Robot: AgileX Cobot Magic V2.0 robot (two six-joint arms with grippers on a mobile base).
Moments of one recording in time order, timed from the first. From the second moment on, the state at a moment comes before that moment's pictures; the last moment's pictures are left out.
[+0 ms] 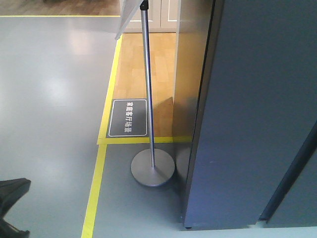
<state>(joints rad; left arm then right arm) -0.49 0.65 -0.45 0.23 0.48 -0.21 0.11 0.30 -0.60 -0.06 1.07 0.05</state>
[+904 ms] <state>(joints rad) 0.00 -0.01 0.03 0.03 0.13 -0.24 0.11 0.30 -0.60 -0.05 1.07 0.06</state>
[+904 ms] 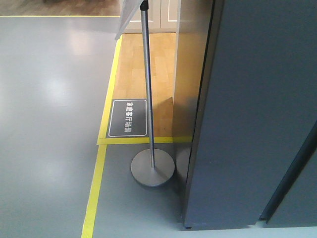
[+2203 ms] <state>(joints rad) 0.00 -0.01 0.03 -0.05 0.00 0.05 0.11 0.30 -0.60 -0.05 1.07 0.06</state>
